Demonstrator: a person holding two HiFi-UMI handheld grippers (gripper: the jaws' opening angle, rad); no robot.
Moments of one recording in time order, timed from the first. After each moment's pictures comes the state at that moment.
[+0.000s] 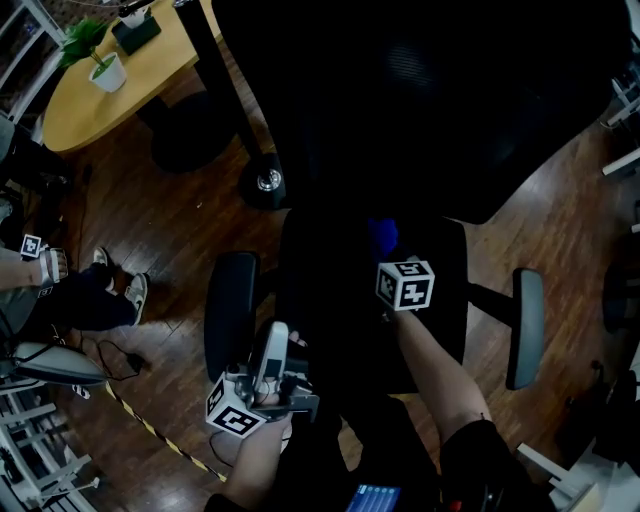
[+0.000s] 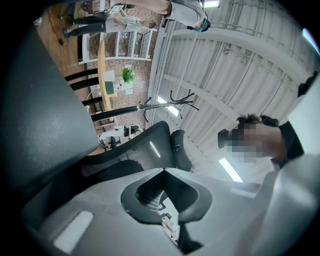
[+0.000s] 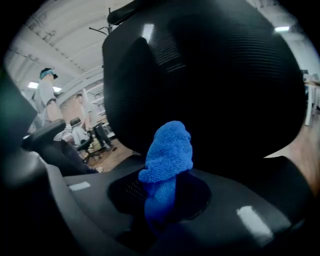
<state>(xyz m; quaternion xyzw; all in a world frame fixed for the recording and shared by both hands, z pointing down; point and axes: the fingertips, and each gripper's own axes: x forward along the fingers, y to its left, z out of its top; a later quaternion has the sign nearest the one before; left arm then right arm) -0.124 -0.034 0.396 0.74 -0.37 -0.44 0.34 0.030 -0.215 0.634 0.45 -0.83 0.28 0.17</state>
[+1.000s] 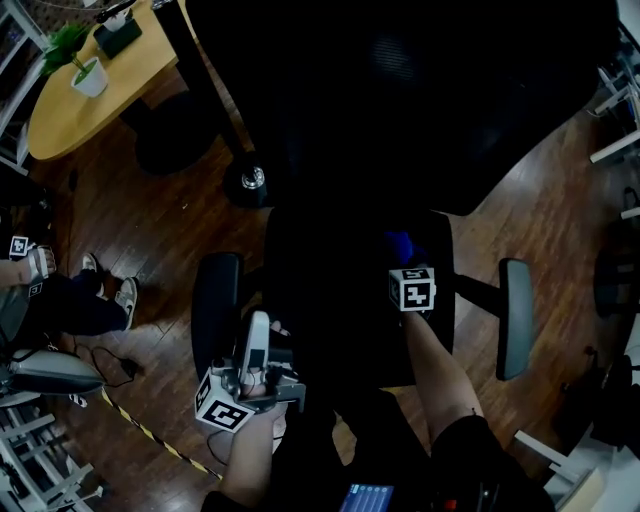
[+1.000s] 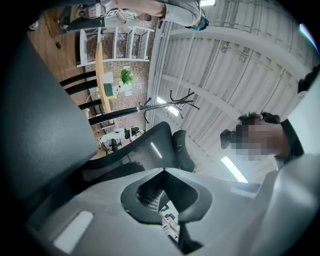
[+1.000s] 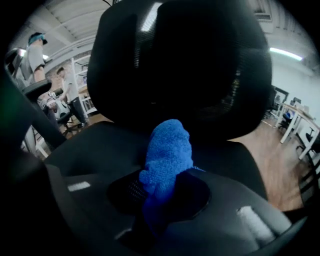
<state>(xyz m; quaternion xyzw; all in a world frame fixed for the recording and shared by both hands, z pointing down) -0.134 -0.046 0.395 0.74 -0.39 -0.44 0.33 0.133 -0.190 0.692 0.51 -0.76 0.25 0.31</state>
